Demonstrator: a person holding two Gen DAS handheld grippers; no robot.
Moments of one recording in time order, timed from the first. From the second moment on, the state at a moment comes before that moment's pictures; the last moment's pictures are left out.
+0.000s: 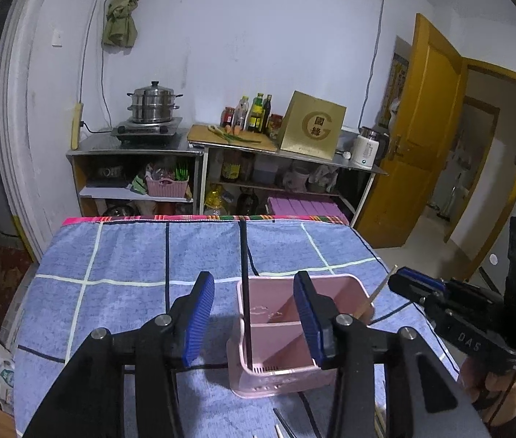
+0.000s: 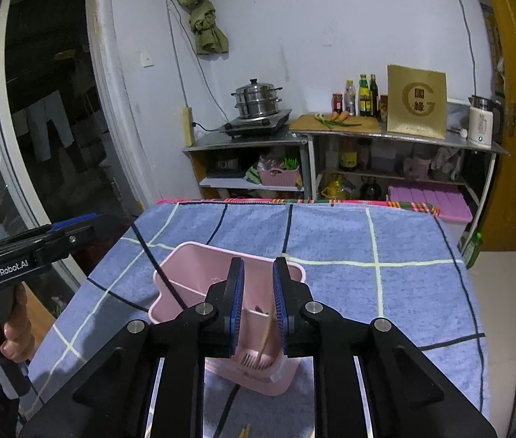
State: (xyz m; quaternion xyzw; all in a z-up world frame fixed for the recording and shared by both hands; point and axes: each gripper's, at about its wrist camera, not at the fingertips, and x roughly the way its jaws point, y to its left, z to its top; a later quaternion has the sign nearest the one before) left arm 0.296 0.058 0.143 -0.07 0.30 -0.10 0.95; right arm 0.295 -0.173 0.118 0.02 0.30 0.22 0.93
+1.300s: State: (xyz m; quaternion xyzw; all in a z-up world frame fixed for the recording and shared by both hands) left arm 0.102 0.033 0.043 -0.07 0.32 -0.13 0.94; right arm 0.118 -0.227 0.054 0.04 0.29 0.23 0.93
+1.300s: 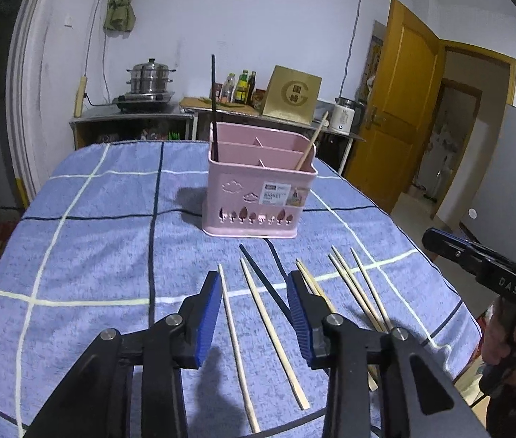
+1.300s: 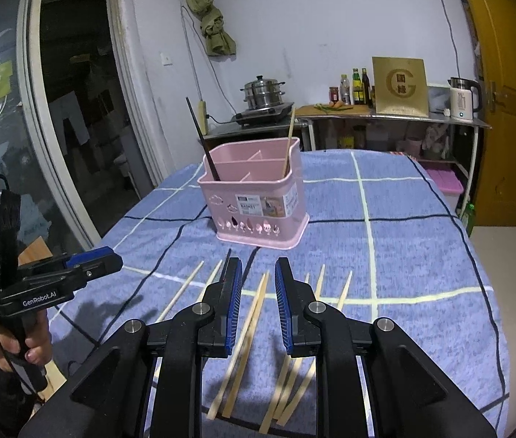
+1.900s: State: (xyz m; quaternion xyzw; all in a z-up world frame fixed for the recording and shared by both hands) left arm 0.159 0.025 -0.006 -0.05 0.40 -0.11 0.91; right arm 0.148 -0.218 0.017 0.03 0.35 0.21 0.91
